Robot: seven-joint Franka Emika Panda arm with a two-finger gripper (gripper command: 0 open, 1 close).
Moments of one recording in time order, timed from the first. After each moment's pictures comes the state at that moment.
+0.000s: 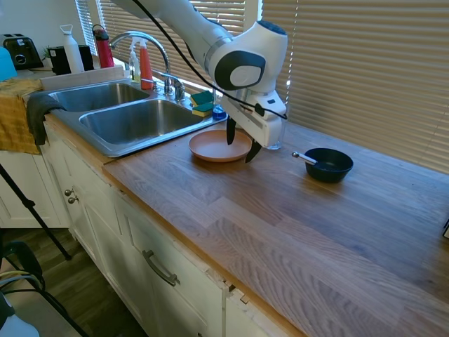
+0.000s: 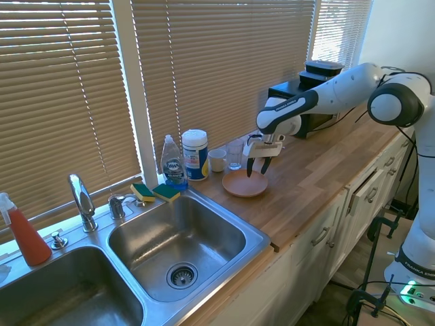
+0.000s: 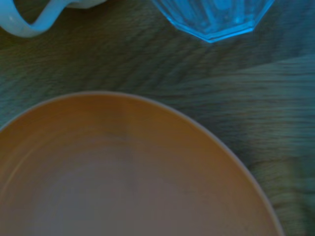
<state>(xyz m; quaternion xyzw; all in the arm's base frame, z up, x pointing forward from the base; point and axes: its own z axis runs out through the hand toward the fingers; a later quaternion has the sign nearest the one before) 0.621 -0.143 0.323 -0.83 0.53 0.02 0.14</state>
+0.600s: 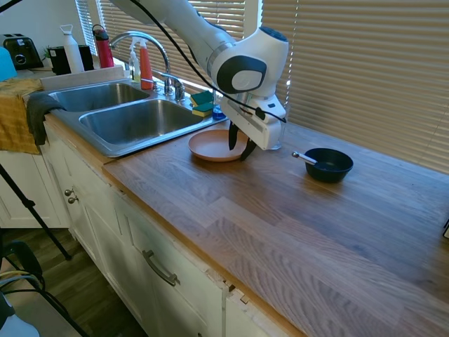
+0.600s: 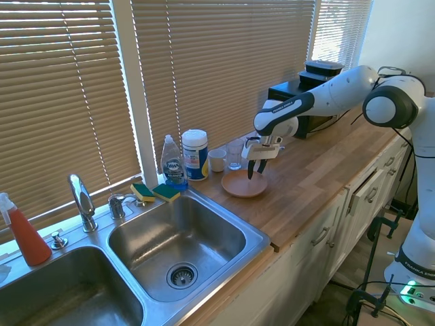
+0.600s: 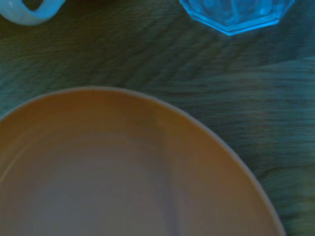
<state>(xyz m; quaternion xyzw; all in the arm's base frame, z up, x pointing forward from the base) 0.626 -0.144 0.314 -0.84 0.52 0.02 0.15</state>
